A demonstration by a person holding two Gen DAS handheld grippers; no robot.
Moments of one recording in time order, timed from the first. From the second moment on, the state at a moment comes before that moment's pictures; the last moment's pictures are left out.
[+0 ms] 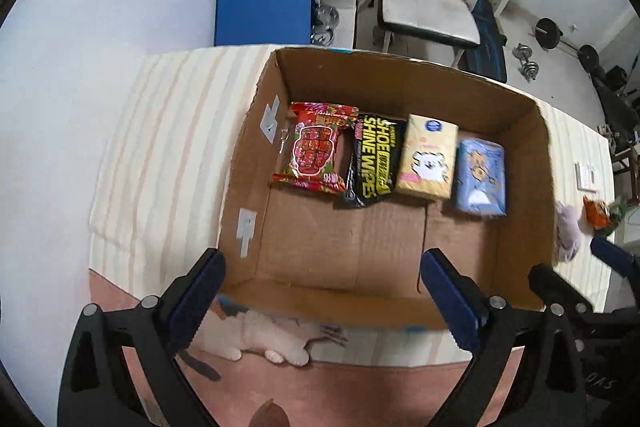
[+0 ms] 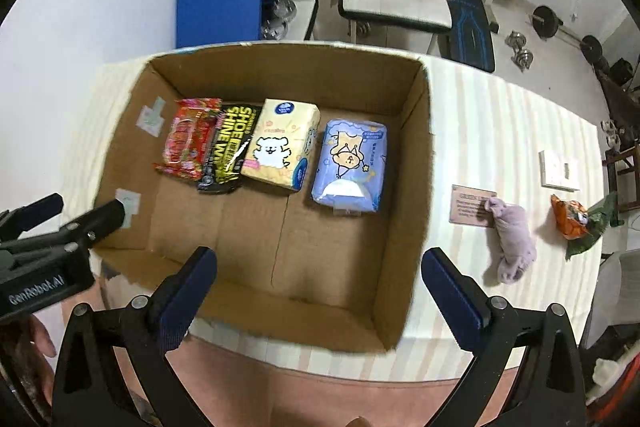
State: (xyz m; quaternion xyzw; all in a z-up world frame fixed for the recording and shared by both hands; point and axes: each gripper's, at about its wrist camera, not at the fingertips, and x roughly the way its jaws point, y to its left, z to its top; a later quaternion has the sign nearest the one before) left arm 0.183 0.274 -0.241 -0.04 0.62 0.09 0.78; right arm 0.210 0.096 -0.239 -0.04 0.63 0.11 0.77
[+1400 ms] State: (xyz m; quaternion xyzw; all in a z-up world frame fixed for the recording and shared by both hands) left arm 0.270 -0.083 -0.391 -0.12 0.75 -0.04 0.65; right arm 0.275 -0.335 -0.317 -0.06 0.70 -0.01 0.71
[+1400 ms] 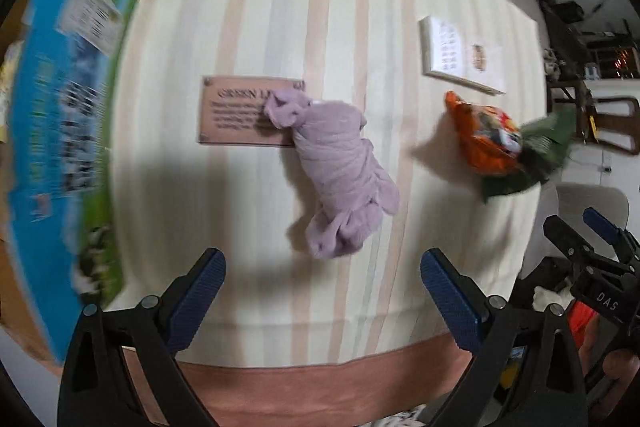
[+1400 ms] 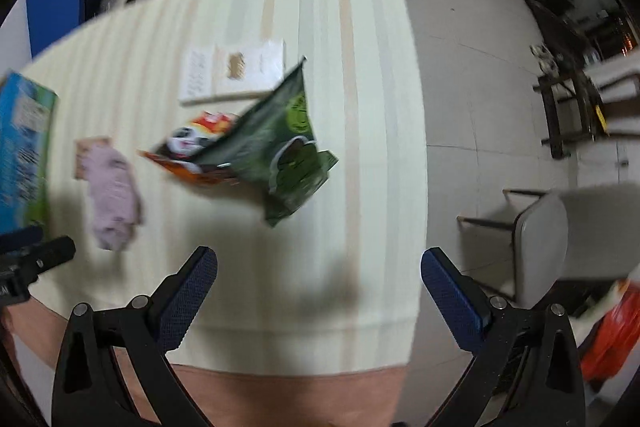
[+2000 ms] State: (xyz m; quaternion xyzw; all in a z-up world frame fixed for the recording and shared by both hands) left arm 0.285 -0.089 -0.434 -0.11 0.77 -0.01 0.63; right arm 0.330 -0.330 -0.406 -0.05 0.72 0.09 0.69
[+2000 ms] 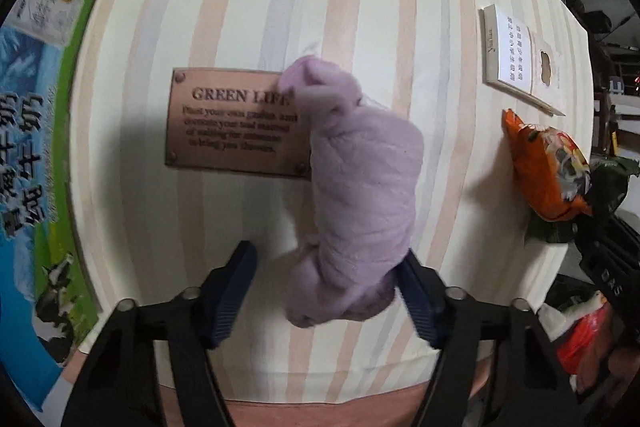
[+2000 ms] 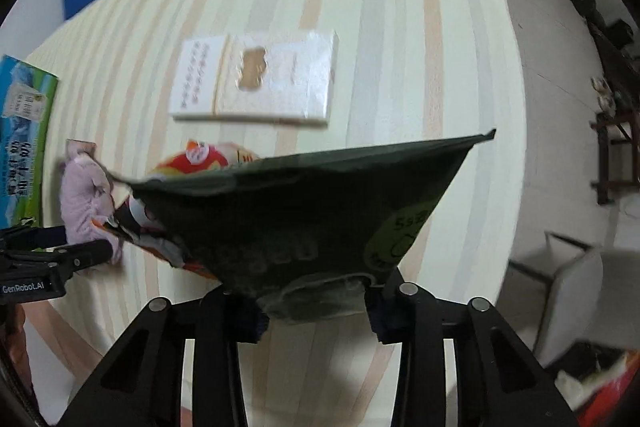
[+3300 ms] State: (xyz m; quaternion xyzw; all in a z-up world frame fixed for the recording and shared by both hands) left arm 0.278 -0.096 -0.427 -0.09 0.74 -0.02 0.67; right arm 0.253 -0.369 -0.454 0.08 0.77 -0.02 0.63
